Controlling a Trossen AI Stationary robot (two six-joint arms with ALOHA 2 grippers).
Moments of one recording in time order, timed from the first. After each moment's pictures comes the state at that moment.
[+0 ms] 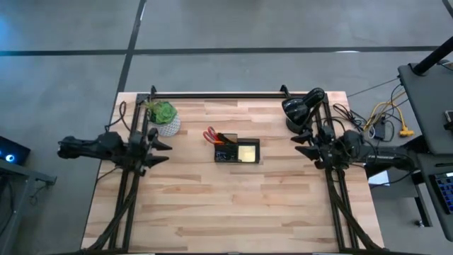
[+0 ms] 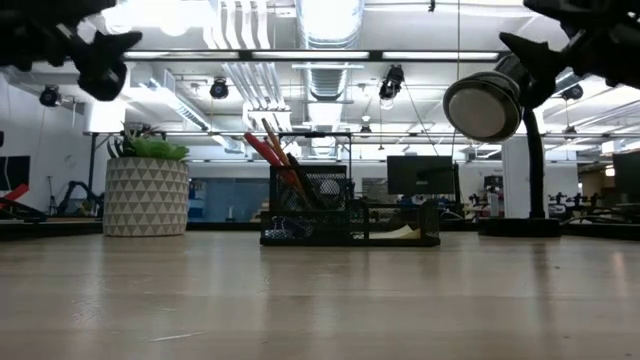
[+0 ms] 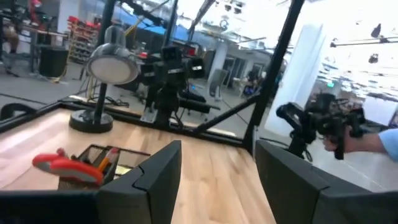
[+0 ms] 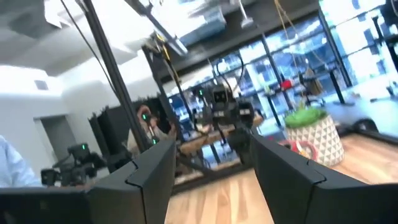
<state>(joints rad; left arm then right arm) -0.16 0.03 0.17 -0.07 -0.06 -0.28 -0.11 0.12 0.01 0.43 -0.15 0.49</state>
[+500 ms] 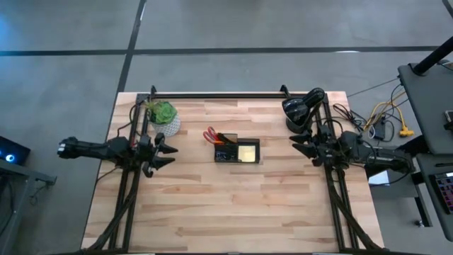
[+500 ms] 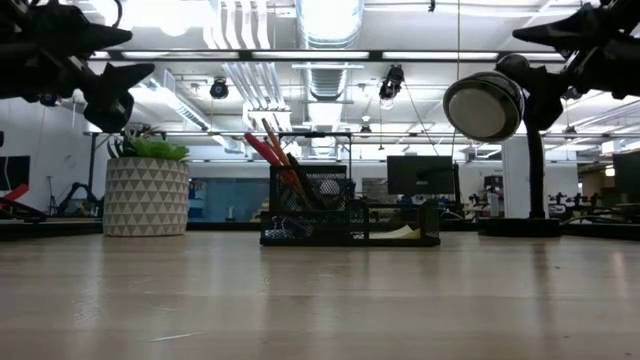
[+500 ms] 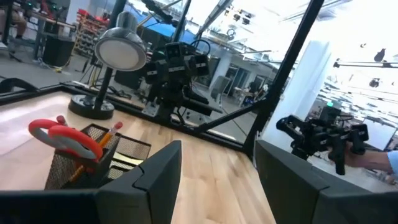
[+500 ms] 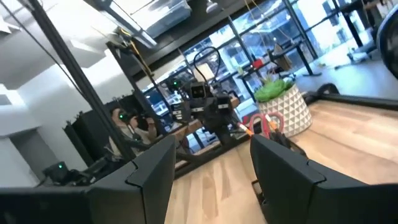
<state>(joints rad) -0.16 0.04 0.01 0.12 -0.10 -0.39 -0.11 0.01 0.01 0.21 -0.05 0.59</state>
